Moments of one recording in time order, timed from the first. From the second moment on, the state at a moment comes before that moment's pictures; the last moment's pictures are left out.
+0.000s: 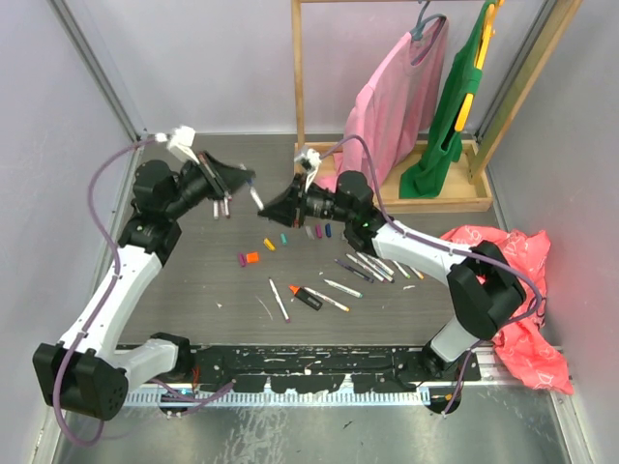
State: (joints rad) left arm -0.21 1.08 0.98 0.05 0.52 -0.71; right arm 0.72 1.59 1.02 0.64 -0.64 0.45
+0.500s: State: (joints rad) left arm -0.06 0.95 0.96 0.57 0.16 -0.85; right arm 0.72 1.52 0.88 0.22 -1.03 0.43
